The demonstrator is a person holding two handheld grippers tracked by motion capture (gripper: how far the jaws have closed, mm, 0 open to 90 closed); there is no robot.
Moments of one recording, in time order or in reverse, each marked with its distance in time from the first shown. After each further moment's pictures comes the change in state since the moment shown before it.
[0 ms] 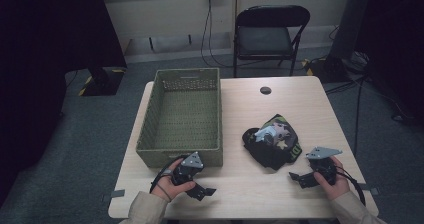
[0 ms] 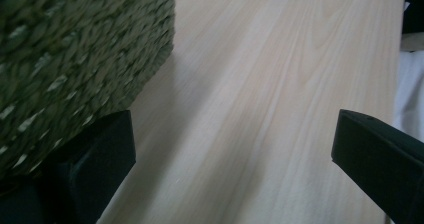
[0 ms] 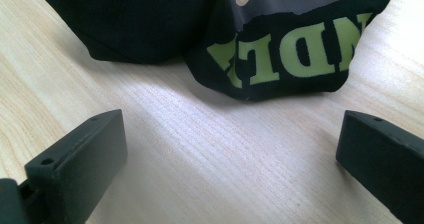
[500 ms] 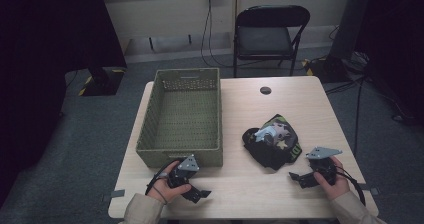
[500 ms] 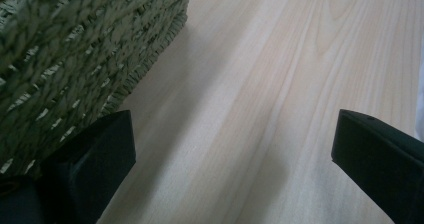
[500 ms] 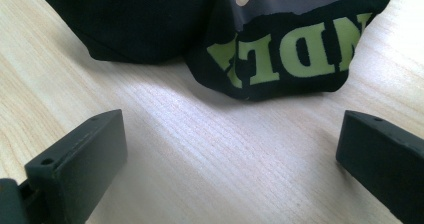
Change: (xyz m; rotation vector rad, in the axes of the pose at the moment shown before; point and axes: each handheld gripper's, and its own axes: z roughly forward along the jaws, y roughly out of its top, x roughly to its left) left arm 0.002 -0.013 -0.003 0.027 0.034 0.029; right arm 0.000 0.000 0.000 0.000 0.000 0.000
